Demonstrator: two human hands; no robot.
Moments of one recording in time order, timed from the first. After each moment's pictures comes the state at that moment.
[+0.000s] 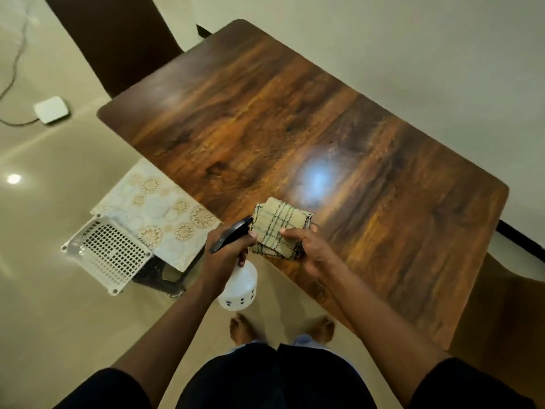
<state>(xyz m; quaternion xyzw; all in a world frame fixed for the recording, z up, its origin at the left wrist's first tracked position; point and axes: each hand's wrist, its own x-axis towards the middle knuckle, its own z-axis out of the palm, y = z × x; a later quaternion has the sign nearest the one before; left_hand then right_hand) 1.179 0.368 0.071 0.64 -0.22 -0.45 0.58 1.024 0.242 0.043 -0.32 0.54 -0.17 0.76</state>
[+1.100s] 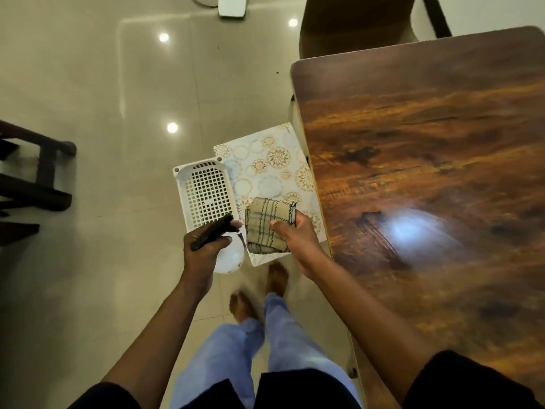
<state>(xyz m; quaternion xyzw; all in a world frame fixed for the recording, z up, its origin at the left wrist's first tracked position) 1.412 0.485 -0.040 0.71 0.08 -0.19 0.68 1.379 0.282 -0.039 -0.60 0.37 0.13 0.69</state>
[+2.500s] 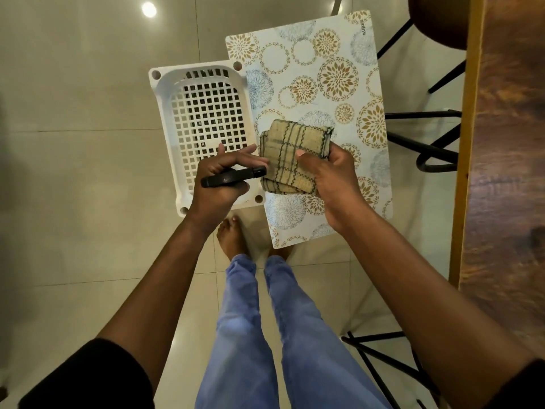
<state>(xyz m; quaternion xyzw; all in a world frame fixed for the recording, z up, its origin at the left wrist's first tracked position) 1.517 0.515 -0.251 0.71 -0.04 -0.26 0.66 1.487 0.312 -0.197 -0.63 0.41 0.13 0.65</state>
